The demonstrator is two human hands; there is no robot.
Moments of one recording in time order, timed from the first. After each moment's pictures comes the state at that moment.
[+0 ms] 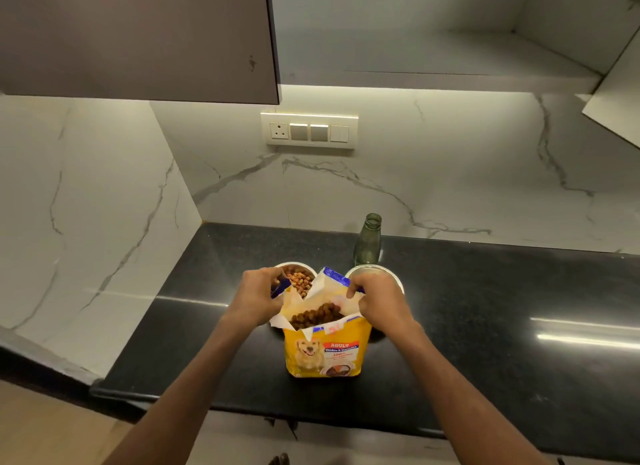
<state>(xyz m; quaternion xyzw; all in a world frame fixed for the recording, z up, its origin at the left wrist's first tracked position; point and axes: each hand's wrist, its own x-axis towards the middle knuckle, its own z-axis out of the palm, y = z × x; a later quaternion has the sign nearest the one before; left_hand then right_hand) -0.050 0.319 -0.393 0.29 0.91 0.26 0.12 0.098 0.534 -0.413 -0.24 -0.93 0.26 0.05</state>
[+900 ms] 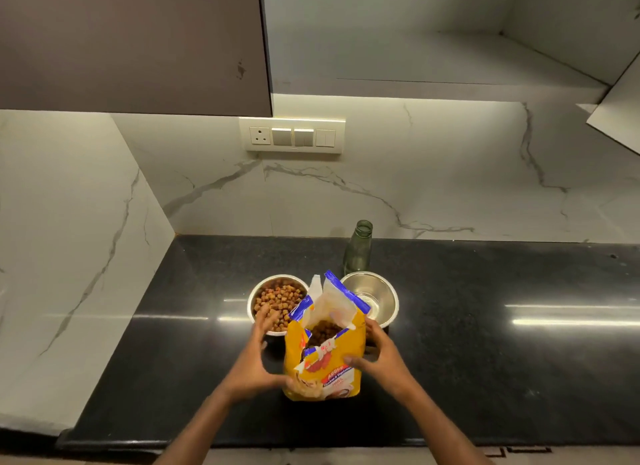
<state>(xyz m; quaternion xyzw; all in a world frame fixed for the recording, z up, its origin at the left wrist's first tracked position) -0.066 0.277 -0.525 0.33 0.73 0.50 0.33 0.141 0.521 -0.522 -0.30 -0.69 0.65 0.07</state>
